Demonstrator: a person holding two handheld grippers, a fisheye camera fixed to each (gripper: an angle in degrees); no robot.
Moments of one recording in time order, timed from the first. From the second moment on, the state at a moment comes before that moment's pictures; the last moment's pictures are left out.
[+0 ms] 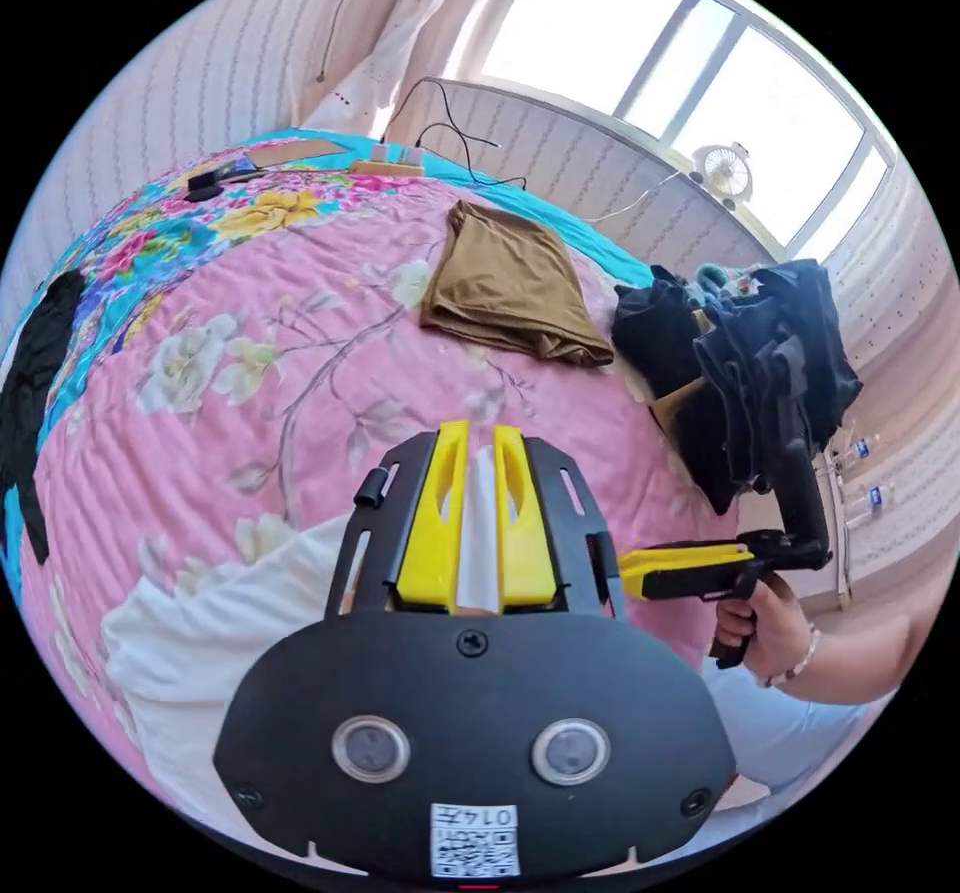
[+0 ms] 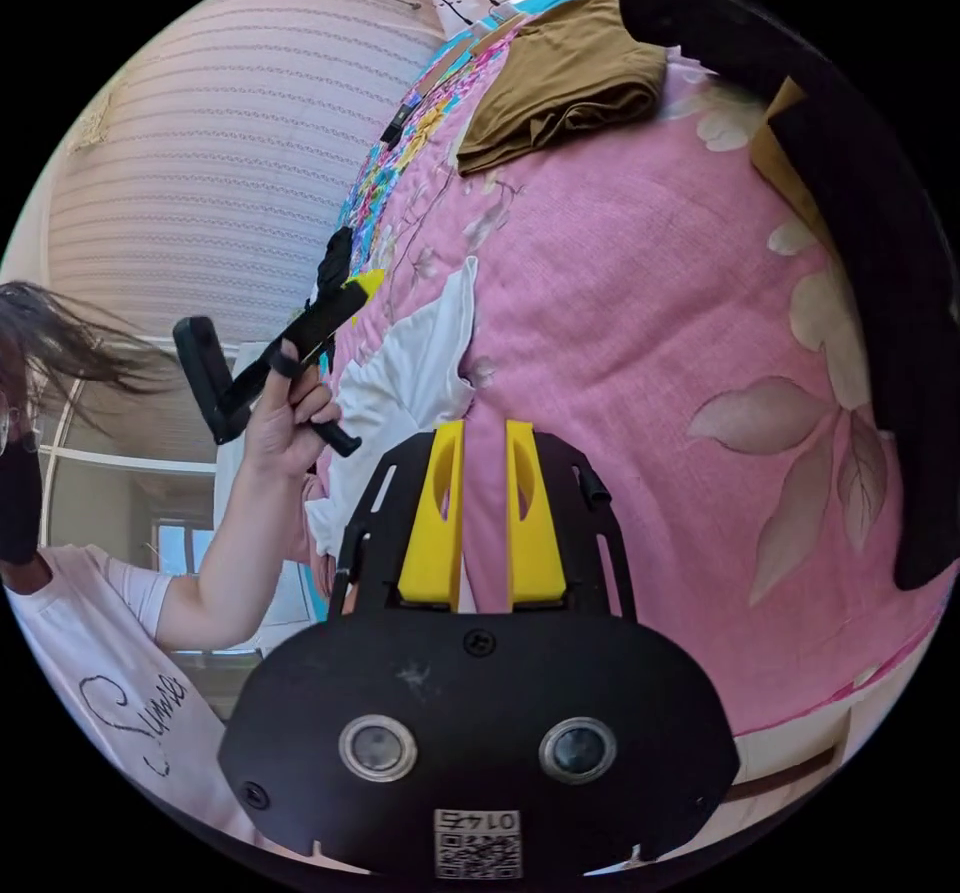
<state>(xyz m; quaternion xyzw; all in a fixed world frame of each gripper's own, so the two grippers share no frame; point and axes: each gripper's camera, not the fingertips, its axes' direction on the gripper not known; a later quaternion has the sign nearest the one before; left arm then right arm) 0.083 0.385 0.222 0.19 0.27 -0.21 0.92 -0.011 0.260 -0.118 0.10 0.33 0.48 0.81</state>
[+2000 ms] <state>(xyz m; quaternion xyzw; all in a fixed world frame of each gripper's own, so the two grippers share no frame) 0.022 0.721 0.224 0.18 0.30 -0.47 0.81 -0.046 0.186 0.003 -0.22 0.30 0.26 0.89</state>
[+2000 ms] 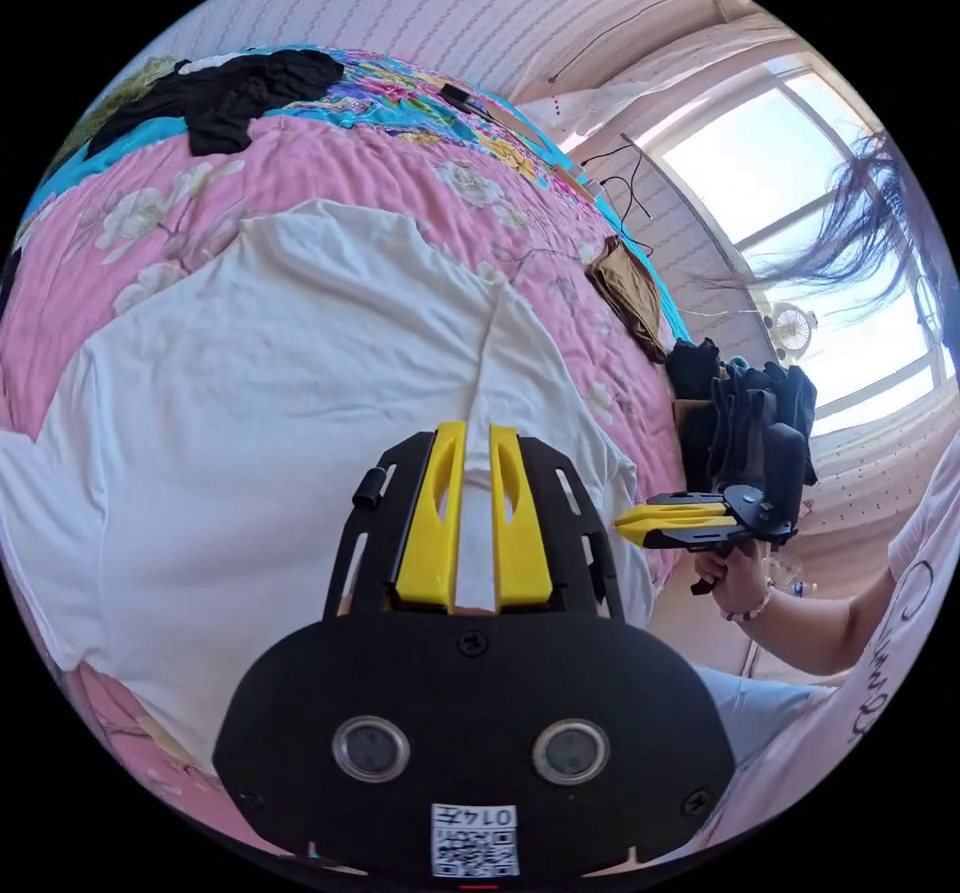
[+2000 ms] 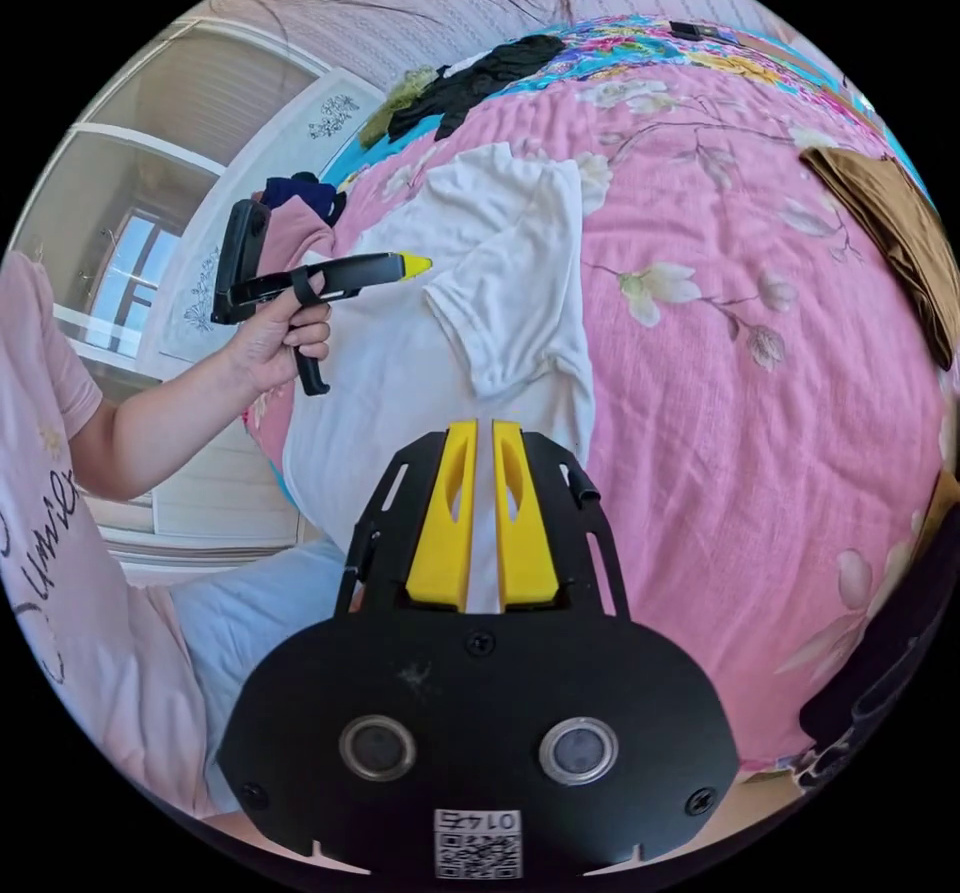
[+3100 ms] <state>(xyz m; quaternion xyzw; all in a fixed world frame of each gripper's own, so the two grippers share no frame) -0.026 1.086 0.097 0.15 0.09 -0.76 0.63 0.038 -0.101 0.360 -0.33 0.11 0.09 0.93</state>
